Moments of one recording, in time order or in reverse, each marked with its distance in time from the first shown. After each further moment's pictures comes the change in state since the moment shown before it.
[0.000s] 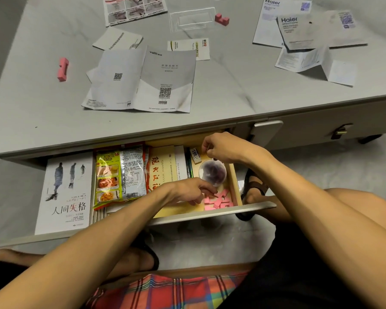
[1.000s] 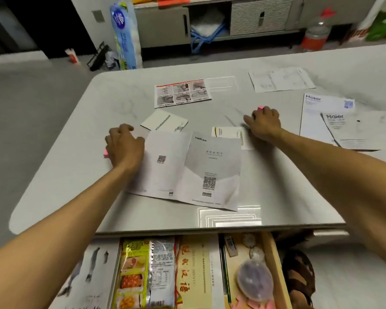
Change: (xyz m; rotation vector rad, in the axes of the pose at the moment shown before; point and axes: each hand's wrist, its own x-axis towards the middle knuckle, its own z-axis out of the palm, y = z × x) left_hand -0.093 0.012 -0.328 0.036 1.633 -0.084; right_hand 0.233 0.001 -0.201 -0.195 0.600 0.213
